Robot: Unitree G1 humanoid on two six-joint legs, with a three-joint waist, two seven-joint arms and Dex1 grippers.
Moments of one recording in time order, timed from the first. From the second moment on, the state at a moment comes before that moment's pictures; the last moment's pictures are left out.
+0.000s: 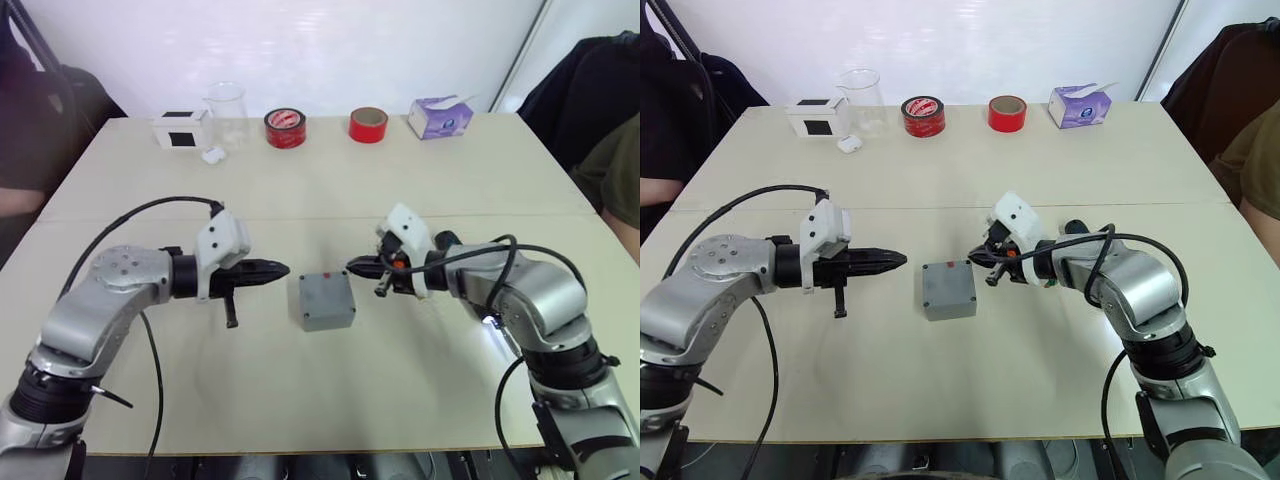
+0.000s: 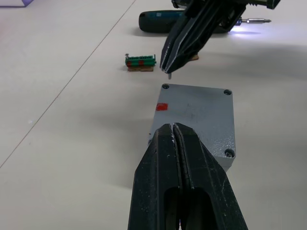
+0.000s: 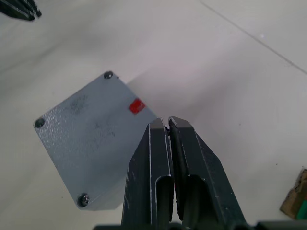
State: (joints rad) left arm -0.37 0.79 -0.02 -0.42 -0.50 0.62 -0.98; right arm -0.59 -0.60 0.17 -0.41 0.49 1.14 0.68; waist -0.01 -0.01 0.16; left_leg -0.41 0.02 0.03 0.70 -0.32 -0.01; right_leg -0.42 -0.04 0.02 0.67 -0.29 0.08
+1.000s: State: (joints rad) left arm -0.37 0.78 -0.02 -0.43 -0.50 0.62 -0.96; right arm -0.60 -0.59 0.20 -0.38 0.48 1.10 0.67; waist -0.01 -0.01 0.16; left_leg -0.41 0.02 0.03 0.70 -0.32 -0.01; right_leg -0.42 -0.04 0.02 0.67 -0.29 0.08
